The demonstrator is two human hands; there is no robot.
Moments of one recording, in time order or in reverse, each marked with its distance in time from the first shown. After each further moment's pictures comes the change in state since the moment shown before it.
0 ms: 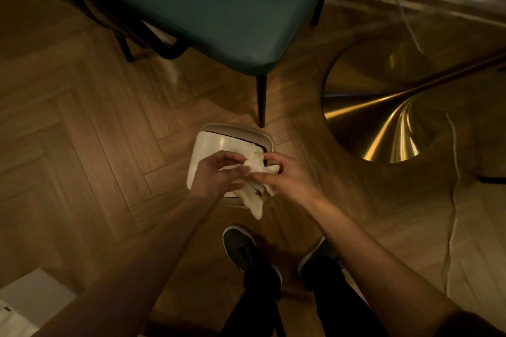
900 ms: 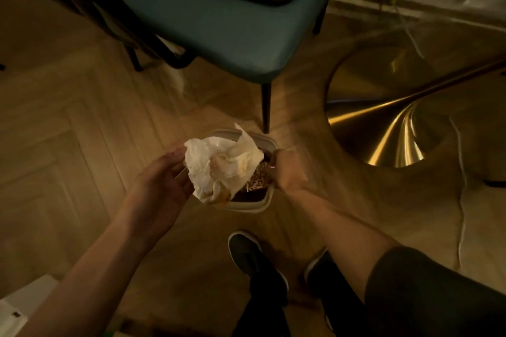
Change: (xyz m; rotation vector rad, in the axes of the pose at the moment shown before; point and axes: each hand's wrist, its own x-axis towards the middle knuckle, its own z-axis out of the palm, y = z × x) left_hand -0.057 0.039 -0.075 -0.519 -0.144 0.059; right_hand 0.064 0.023 0.005 -0.778 0.231 0.026
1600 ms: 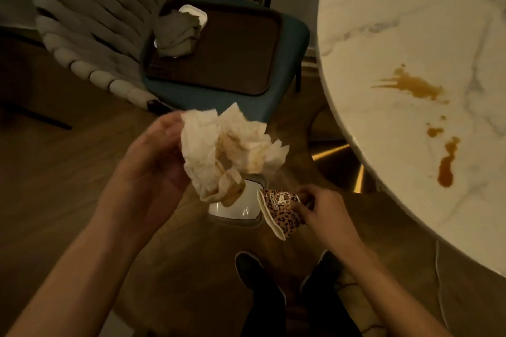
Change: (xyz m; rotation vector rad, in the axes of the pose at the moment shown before) left_hand -0.169 0.154 0.158 0.219 -0.274 0.338; right_hand -0.235 -0.029 -0.201 0.296 0.171 -0.095
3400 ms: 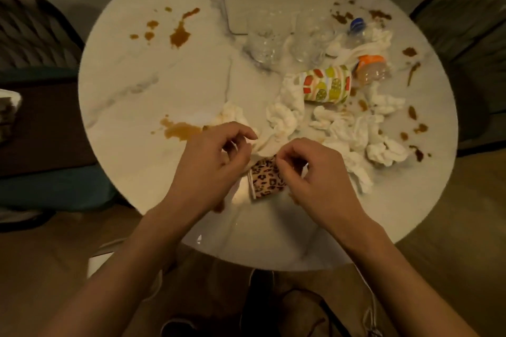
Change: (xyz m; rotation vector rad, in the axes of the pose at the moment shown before) left_hand 0.104 -0.092 0.331 1.003 -0.327 0.505; right_hand -0.064 0.096 -0.271 0.039 0.619 -0.276
